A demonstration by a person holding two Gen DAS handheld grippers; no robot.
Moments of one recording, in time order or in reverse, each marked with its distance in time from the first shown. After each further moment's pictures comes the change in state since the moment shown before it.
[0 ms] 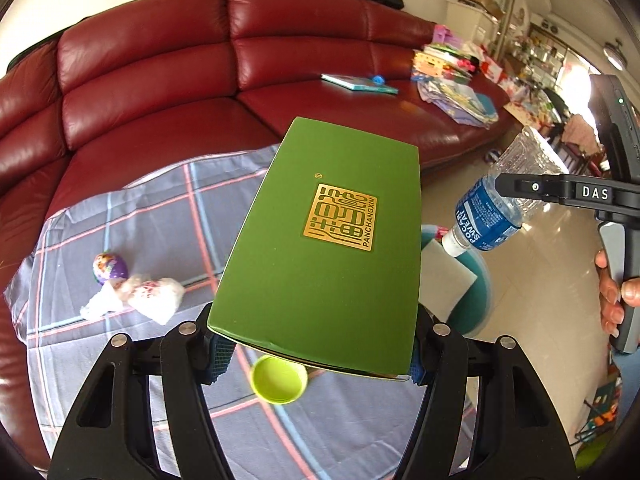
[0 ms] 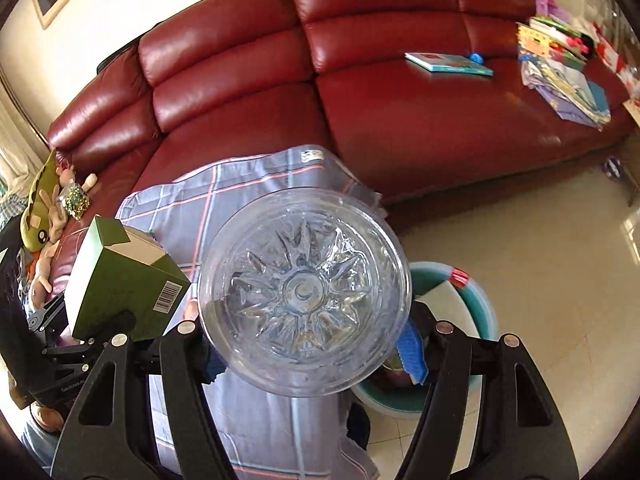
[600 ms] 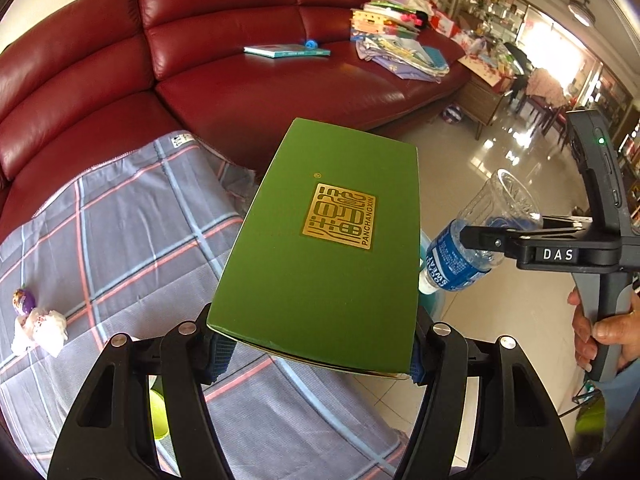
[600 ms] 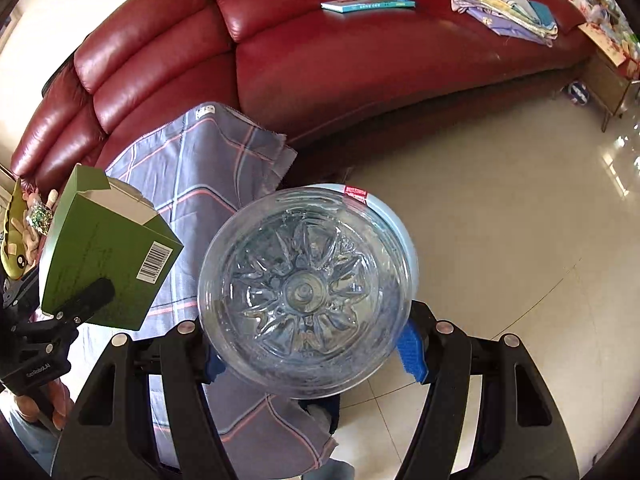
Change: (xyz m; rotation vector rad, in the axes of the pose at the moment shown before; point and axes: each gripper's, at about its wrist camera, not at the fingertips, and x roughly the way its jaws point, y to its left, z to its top) left arm 0.090 -0.122 0.016 0.122 0.107 -0.107; right arm 0.030 -0.126 -0.061 0.143 0.138 -0.065
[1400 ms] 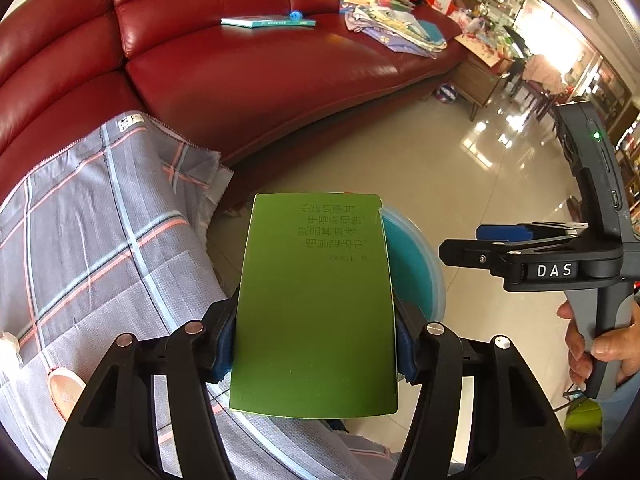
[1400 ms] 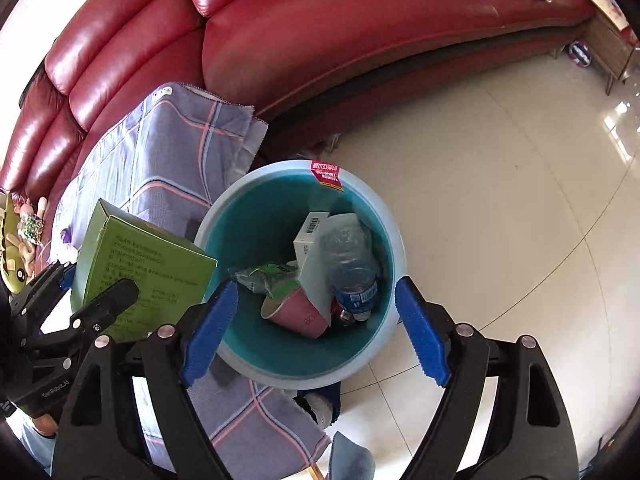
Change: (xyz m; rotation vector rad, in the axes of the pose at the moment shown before) left arm 0.072 -0.023 0.021 0.004 0.087 -0.044; right arm 0.051 -0.035 0.019 0.073 0.107 0.010
